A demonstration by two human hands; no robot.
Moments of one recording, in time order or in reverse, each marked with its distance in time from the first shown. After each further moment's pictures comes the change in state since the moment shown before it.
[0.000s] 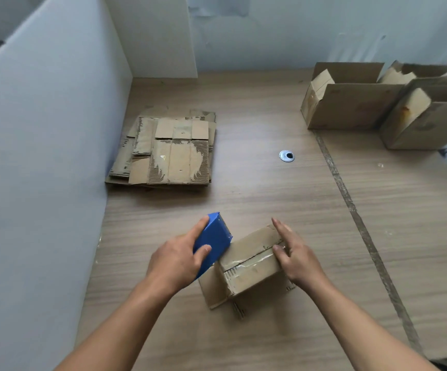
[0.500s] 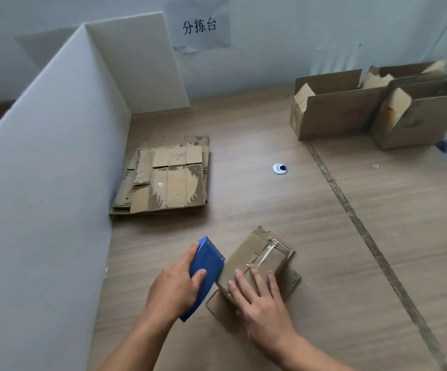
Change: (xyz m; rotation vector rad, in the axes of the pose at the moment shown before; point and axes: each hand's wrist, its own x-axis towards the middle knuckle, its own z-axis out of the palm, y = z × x) left_hand -0.006 0.008 0.012 0.006 0.012 -0.102; right_hand -0.056 -0.008 0.081 -0.656 0.120 -0.488
